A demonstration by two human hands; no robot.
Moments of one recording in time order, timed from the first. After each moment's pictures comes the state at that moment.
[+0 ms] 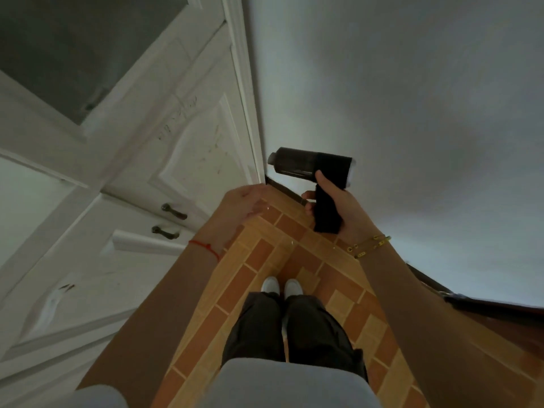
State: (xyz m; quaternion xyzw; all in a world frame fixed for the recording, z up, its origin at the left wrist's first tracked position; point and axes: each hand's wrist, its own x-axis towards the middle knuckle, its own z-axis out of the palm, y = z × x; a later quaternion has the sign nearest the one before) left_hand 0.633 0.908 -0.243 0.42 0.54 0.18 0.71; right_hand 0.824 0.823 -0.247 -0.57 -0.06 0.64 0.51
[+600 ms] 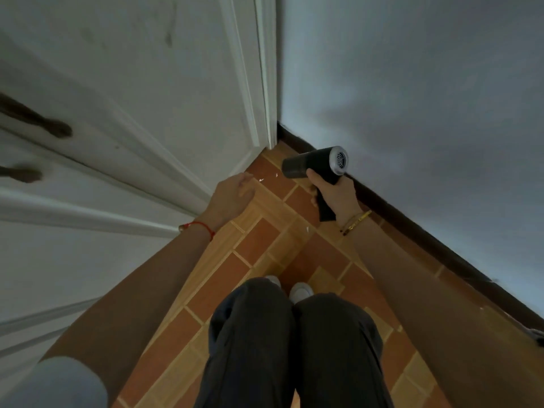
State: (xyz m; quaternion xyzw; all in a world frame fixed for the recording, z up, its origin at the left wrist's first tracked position) left_hand 0.598 0.954 -0.709 0.72 0.56 0.05 0.40; right_hand 0.815 0.884 -0.684 -0.75 -0.21 0.49 0.39
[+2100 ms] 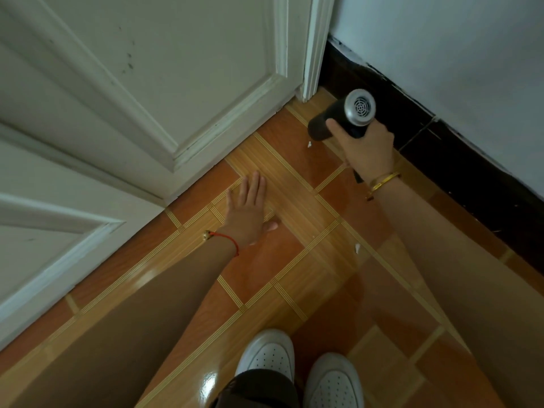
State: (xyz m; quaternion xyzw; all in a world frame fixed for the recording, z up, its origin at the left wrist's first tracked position) left_hand 0.595 0.969 -1.090 0.78 0.54 -0.23 0.21; right_hand 0.828 1.007 -1.023 -0.76 -0.45 0.29 0.37
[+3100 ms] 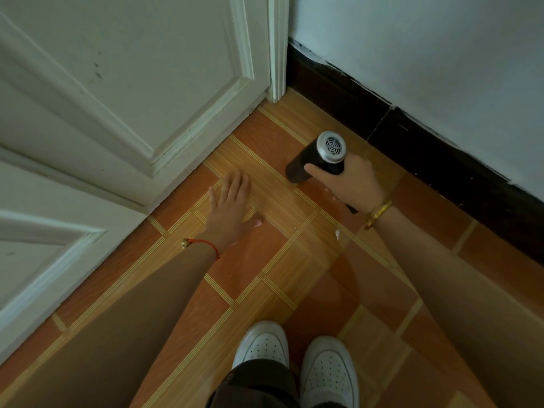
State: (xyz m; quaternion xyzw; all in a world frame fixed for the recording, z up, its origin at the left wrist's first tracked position) left_hand 0.590 0.961 -1.089 0.82 0.53 -0.10 0.20; right_hand 0.845 0.936 -1.030 -0.74 -0.52 0.32 0.27
